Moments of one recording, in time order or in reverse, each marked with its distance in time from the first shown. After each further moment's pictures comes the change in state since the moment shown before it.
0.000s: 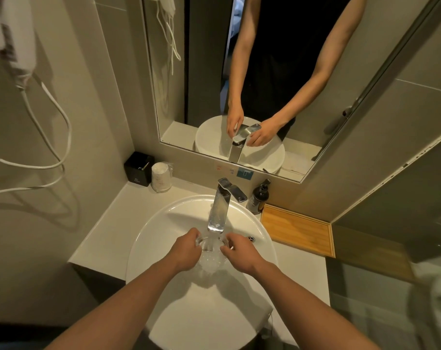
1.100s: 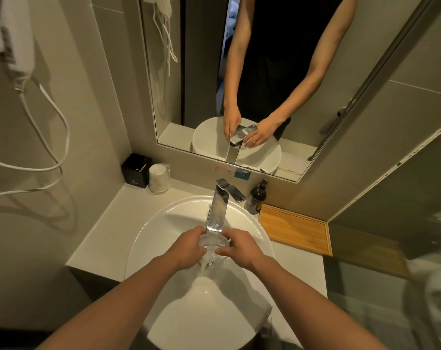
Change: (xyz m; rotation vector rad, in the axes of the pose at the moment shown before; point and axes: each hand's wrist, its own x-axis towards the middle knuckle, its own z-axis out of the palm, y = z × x) left_hand 0.008 0.005 -0.004 0.101 -0.031 0.180; right_hand -0.002 -0.012 -0.014 0.007 0.007 -0.101
